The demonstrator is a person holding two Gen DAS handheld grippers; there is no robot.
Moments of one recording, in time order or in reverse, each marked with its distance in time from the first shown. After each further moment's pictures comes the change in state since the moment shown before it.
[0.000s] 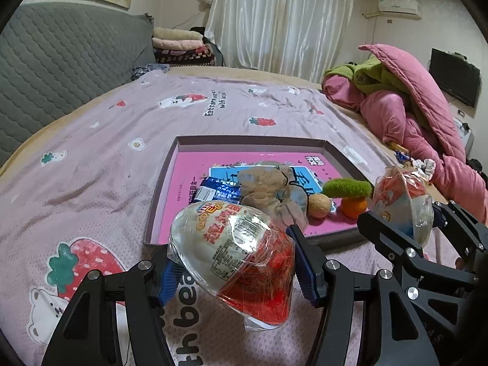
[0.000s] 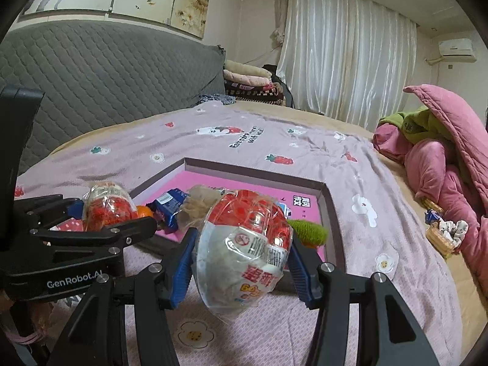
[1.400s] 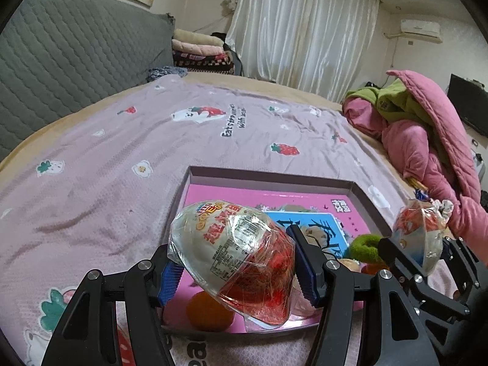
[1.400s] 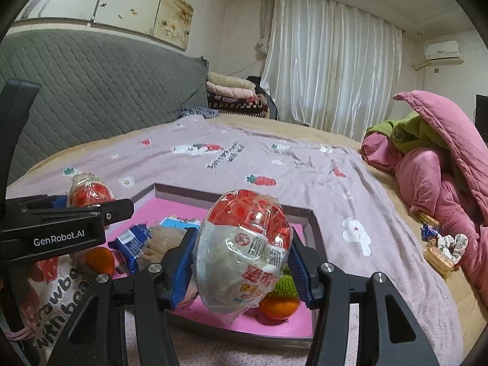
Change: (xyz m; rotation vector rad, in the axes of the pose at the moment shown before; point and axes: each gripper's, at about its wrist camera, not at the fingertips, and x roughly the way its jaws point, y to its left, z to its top) left arm 0.048 0.021 0.053 -0.091 -0.042 0.039; right arm 0.049 -0.020 0.024 0.018 -0.042 -0.068
